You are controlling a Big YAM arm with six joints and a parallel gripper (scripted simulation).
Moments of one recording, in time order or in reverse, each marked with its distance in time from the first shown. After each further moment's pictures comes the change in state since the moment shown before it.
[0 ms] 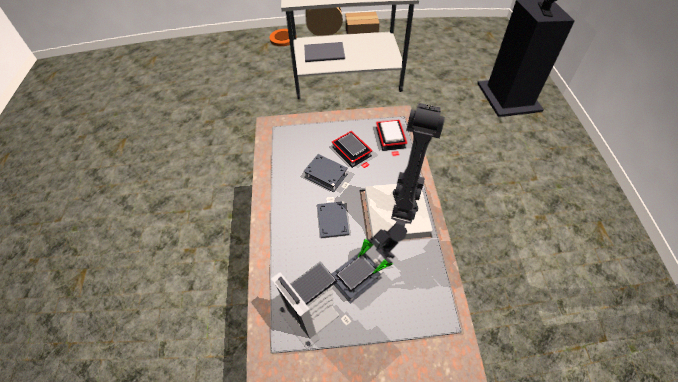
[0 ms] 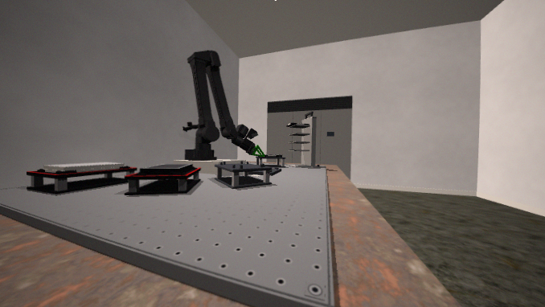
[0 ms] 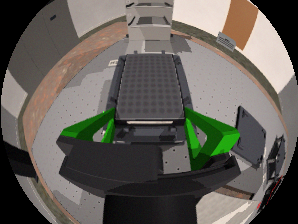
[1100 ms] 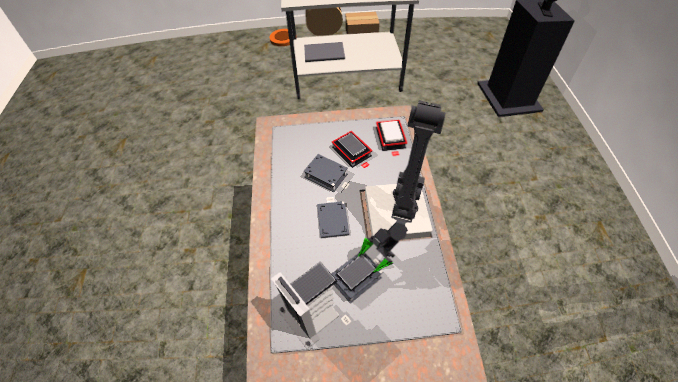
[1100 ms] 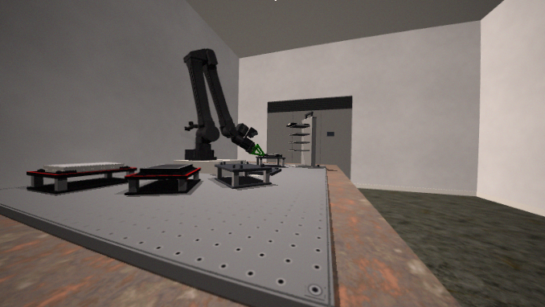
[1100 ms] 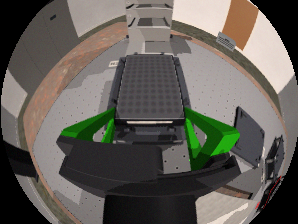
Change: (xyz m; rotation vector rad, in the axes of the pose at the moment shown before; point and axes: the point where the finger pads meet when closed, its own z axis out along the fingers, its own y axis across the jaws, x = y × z) arm -0.004 0.000 -0.004 0.001 0.004 -0.003
